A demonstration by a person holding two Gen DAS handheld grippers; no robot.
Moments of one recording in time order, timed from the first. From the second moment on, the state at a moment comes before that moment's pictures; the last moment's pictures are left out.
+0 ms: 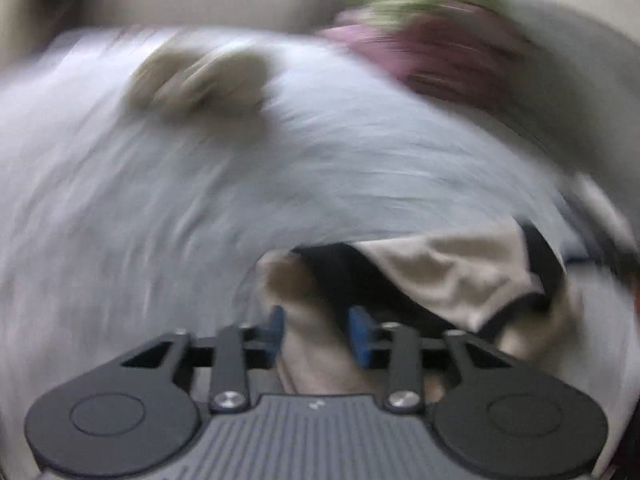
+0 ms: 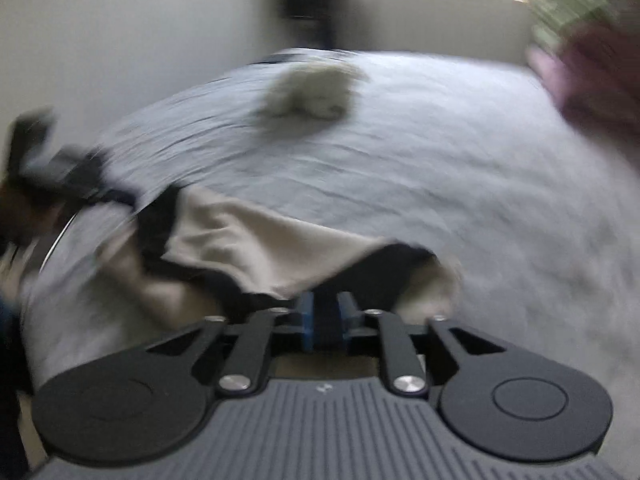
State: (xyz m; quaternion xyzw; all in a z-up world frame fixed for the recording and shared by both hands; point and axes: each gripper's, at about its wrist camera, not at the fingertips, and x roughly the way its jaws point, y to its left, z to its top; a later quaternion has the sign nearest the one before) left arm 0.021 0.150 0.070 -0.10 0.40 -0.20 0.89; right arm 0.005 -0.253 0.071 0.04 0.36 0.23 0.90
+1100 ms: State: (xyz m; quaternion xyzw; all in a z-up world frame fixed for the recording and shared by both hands) left arm 0.024 0.129 0.062 -0.23 0.41 -0.18 0.86; right arm 0.007 -0.282 0.061 0.32 0.38 0.18 0.85
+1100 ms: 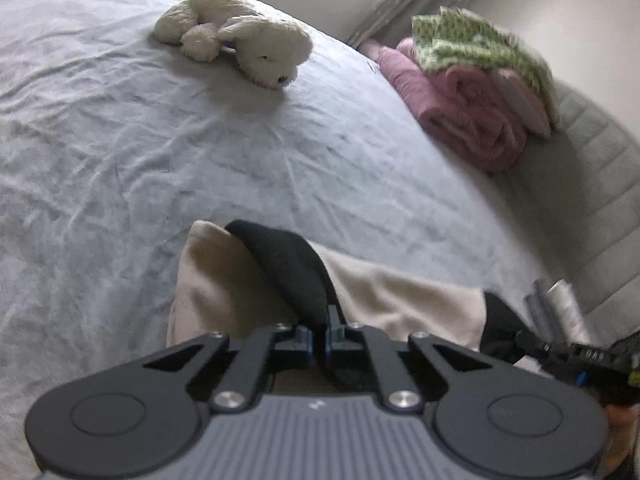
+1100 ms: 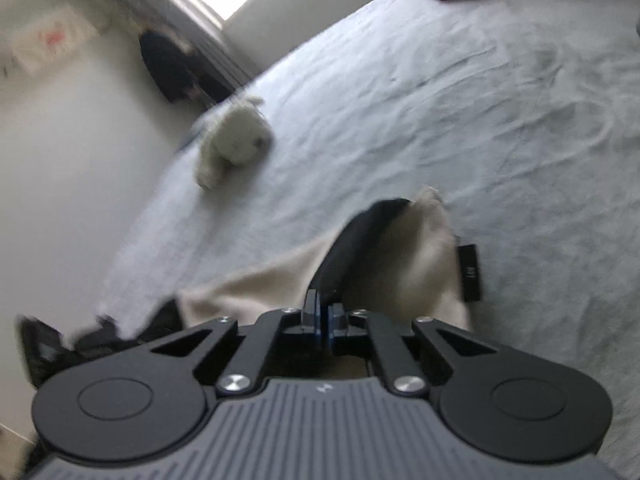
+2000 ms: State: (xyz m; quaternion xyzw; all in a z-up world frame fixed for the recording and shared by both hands) left arm 0.029 0.110 0.037 -0.23 0.44 -0.16 0.85; right arm 0.006 -0.259 0.027 0.35 0.42 0.16 0.82
